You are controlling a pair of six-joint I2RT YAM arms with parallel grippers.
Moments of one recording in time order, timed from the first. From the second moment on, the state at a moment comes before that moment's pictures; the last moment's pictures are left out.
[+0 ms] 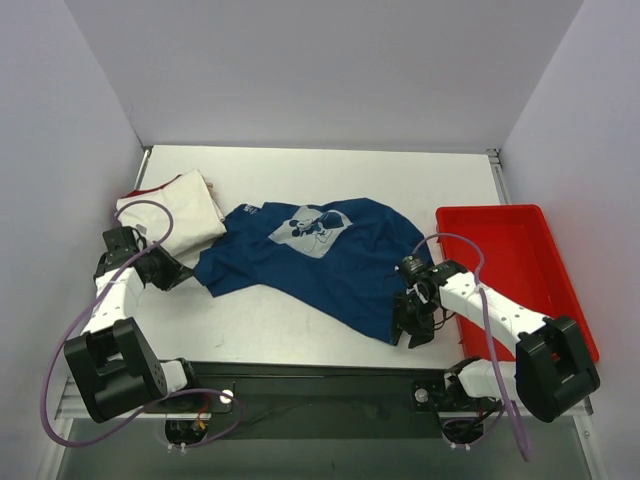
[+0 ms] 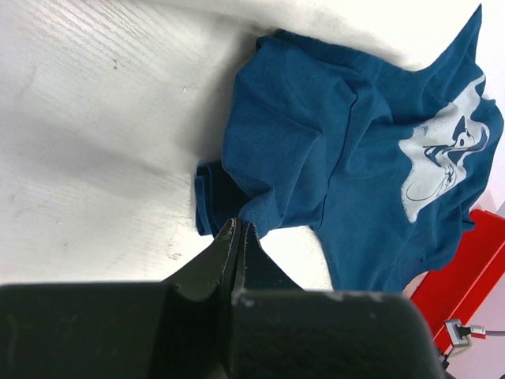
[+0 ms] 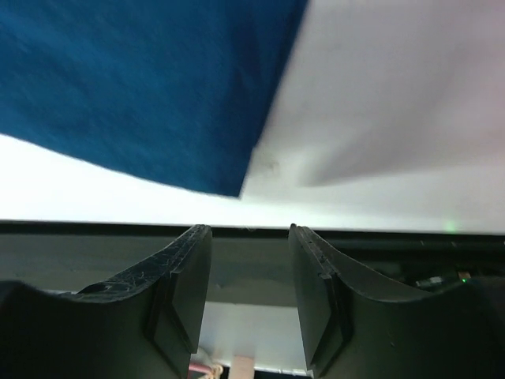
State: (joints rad) left arm 0.38 1.27 0.74 -0.50 0.42 -0.54; right arm 0.49 1.24 0.65 -0.95 -0.13 0.66
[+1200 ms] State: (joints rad) left arm 0.31 1.27 0.71 -0.43 0.37 -0.57; right arm 0.53 1.38 0.80 -0.92 -0.08 0.70
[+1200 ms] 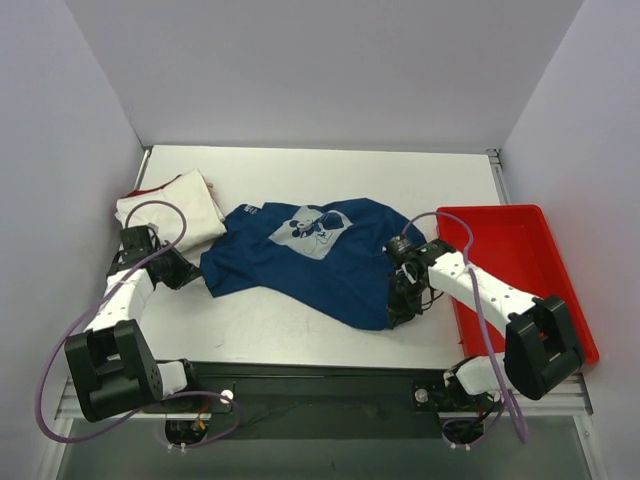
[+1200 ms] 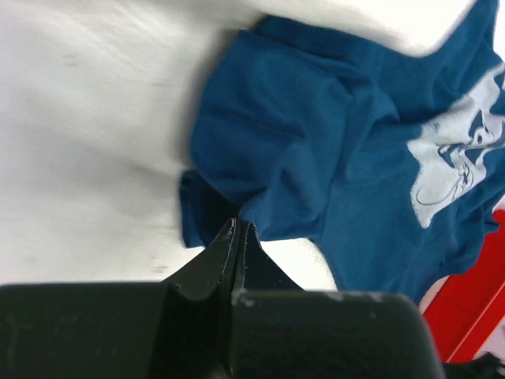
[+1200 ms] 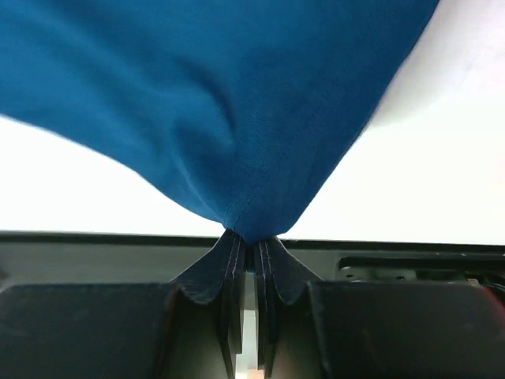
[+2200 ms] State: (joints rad) left arm 0.10 0.96 1.77 -0.50 0.08 -0.83; right arm 0.29 1.15 2.05 -1.21 0.26 0.38
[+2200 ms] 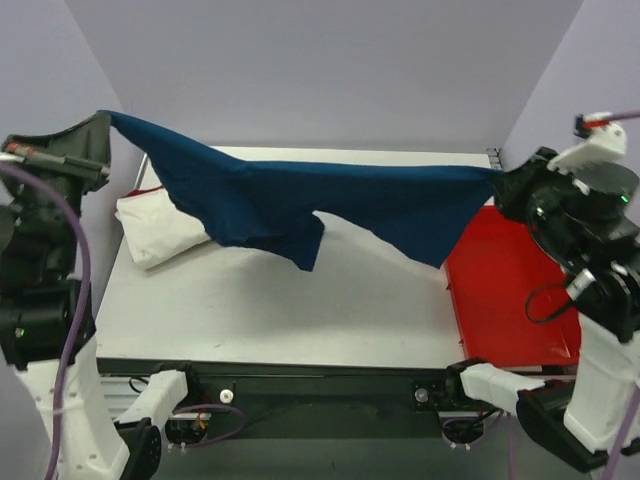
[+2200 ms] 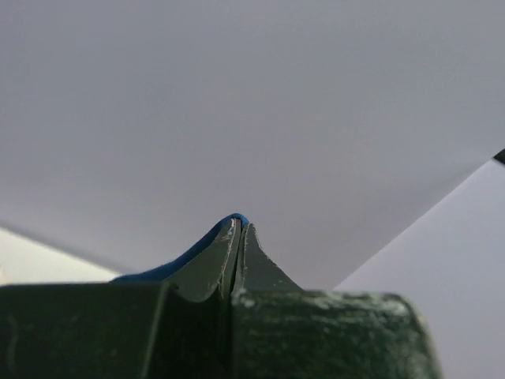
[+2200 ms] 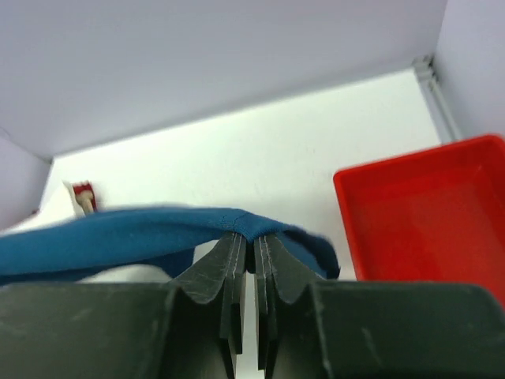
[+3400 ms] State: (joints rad) left arm 0.01 1.33 1.87 -0.34 0.25 -0.78; right arm 0.16 1.45 1.98 -0.89 0.25 0.27
